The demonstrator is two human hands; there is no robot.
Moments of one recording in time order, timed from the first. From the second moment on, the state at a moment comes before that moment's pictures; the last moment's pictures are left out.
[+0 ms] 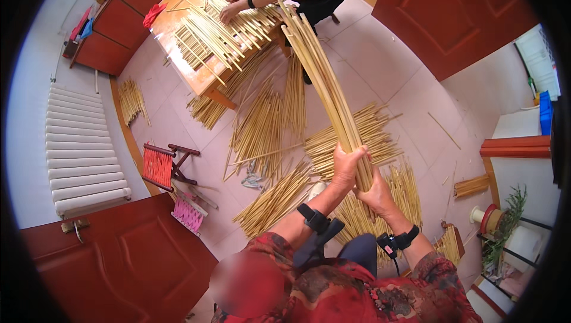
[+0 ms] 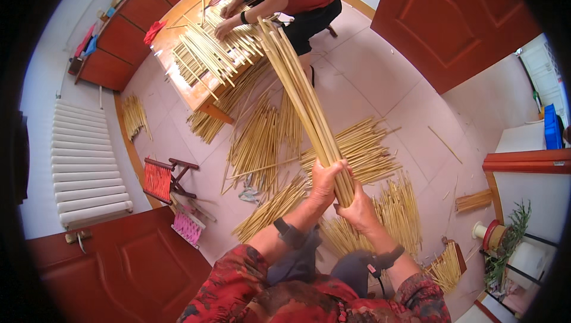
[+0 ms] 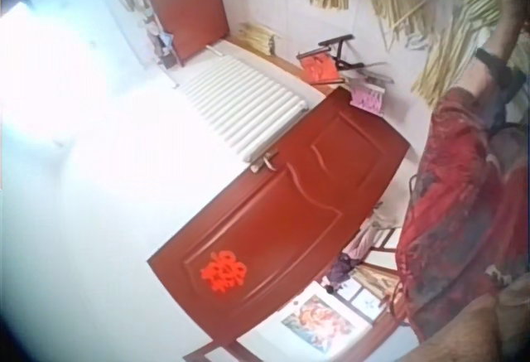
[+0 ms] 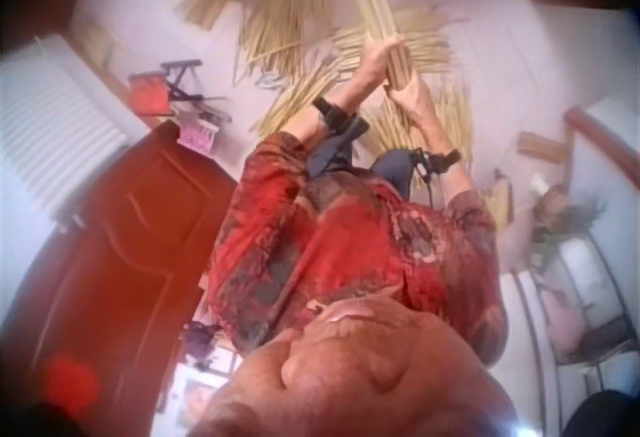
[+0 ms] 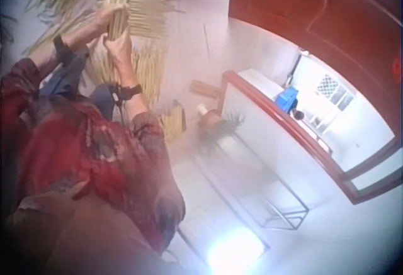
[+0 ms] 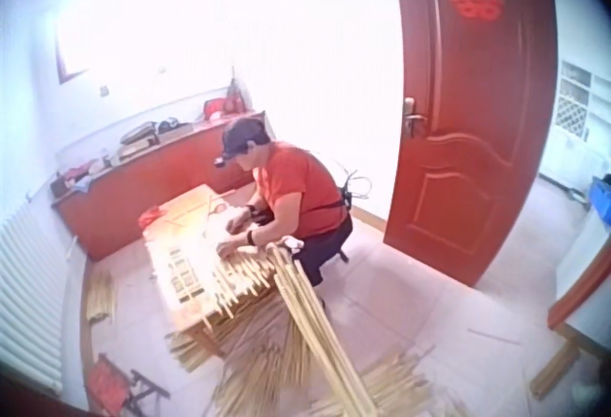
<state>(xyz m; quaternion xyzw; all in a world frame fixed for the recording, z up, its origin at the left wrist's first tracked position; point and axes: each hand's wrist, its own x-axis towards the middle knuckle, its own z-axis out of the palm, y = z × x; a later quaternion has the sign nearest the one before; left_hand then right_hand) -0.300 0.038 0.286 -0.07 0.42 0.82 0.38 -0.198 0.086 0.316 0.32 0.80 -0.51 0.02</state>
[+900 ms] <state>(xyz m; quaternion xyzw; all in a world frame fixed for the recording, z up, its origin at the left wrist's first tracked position) -0.352 0.033 0.312 -0.16 0.46 0.85 0.18 -0.283 0.115 0.323 0.18 0.81 -0.55 0.14</state>
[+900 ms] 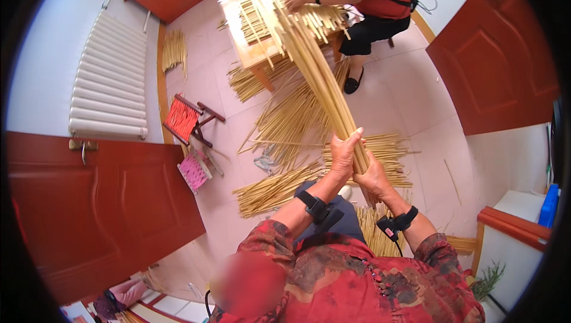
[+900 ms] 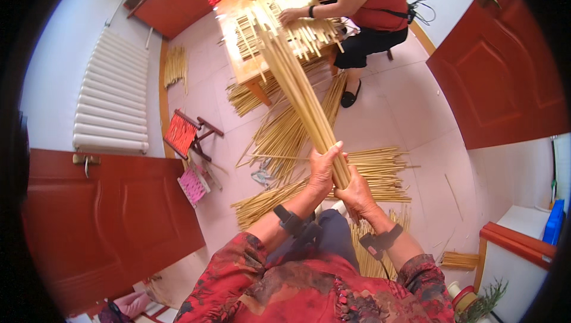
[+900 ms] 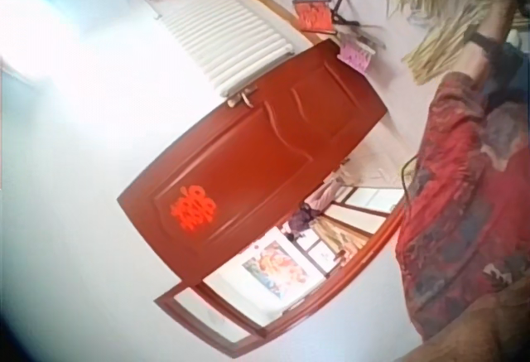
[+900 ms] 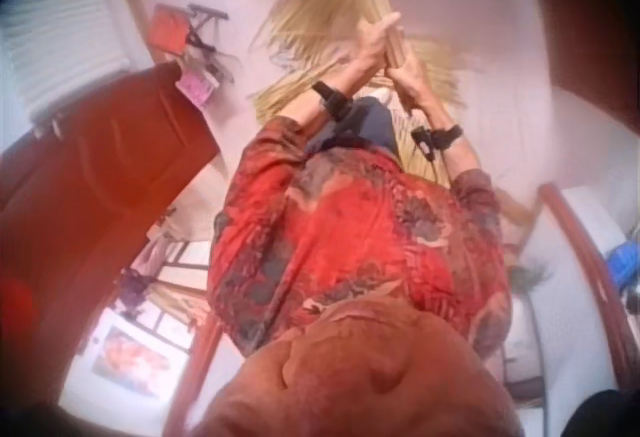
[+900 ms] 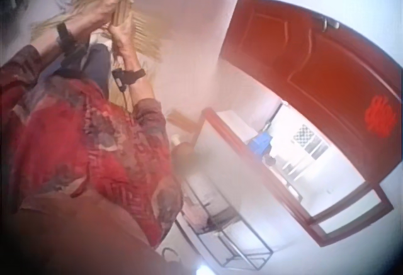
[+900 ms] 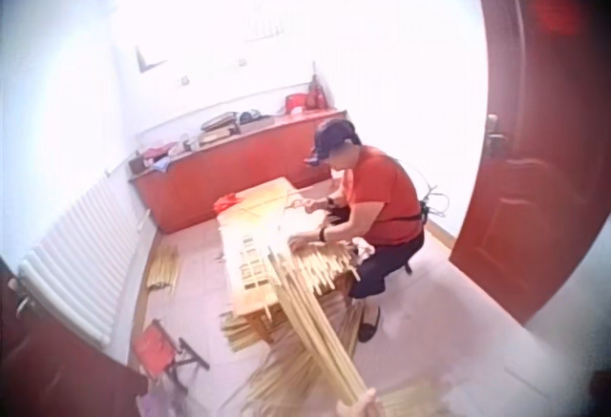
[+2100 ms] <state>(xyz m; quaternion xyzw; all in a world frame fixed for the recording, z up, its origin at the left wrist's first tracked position) -0.492 -0.553 0.145 -0.37 0.60 0.67 0.25 -0.841 -0.084 0.169 0.22 0.95 -0.19 0.11</state>
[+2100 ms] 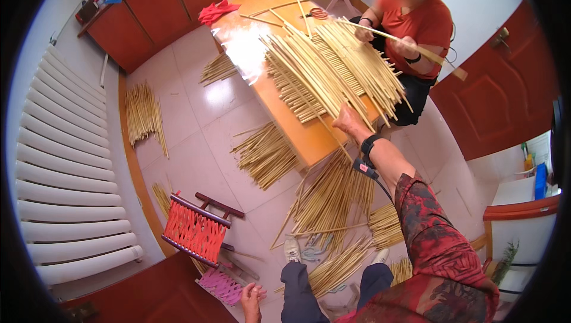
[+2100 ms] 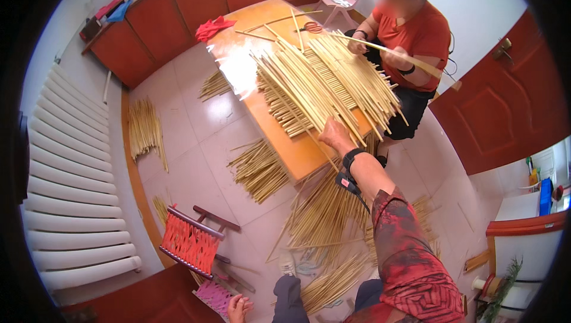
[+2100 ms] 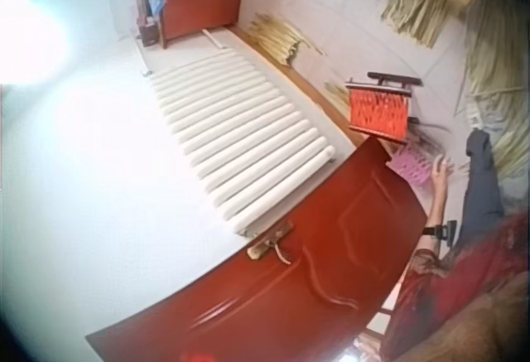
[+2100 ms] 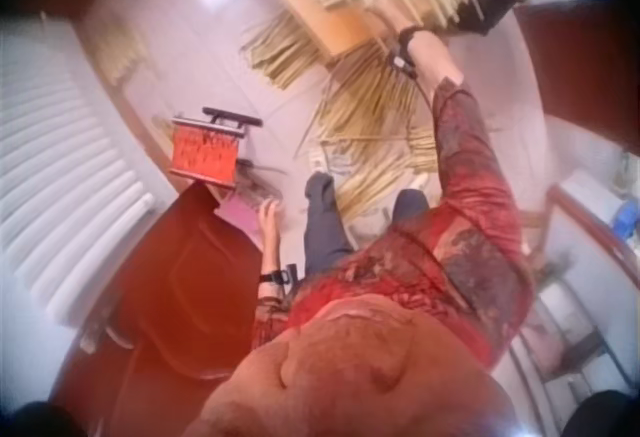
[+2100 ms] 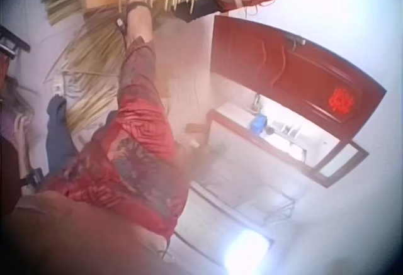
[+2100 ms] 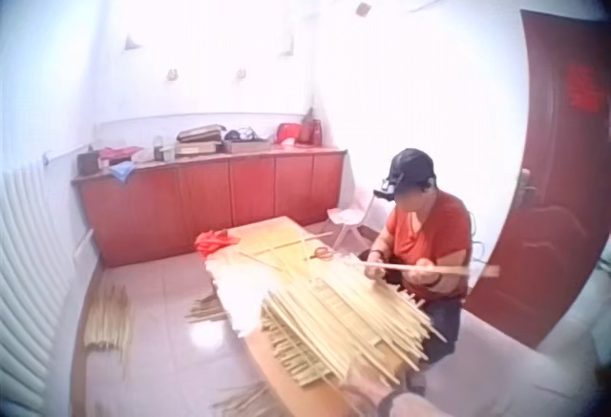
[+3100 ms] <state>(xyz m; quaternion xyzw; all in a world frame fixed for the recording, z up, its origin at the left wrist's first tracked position) -0.474 -0.567 0.105 -0.34 0.64 0.60 0.33 -0.887 -0.074 0.123 0.30 0.93 -0.16 0.16</state>
